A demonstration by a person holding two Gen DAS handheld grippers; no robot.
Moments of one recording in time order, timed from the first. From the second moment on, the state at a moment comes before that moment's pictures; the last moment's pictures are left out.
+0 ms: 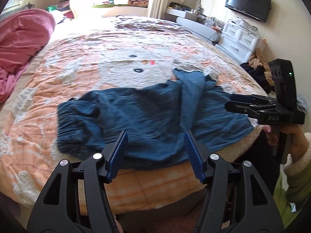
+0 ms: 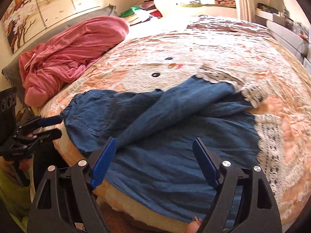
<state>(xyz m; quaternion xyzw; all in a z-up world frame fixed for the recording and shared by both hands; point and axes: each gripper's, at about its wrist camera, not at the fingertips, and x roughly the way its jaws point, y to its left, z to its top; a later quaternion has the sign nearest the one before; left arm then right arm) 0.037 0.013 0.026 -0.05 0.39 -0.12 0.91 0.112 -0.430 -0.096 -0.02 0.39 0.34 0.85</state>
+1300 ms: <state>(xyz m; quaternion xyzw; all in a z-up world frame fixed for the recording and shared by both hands) 0.142 -0.078 -0.034 -0.09 0.44 -0.25 0.86 0.282 -0.355 -0.105 -0.10 0.43 0.22 0.87</state>
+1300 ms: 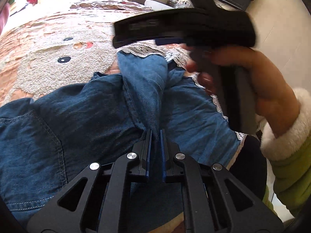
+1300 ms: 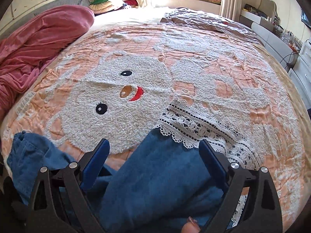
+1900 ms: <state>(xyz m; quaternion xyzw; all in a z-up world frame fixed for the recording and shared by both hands) 0.139 -0.066 -0.033 -0.10 0.43 -0.26 0.86 0.340 -0.364 -0.137 -0.08 0.47 0.17 0.86</state>
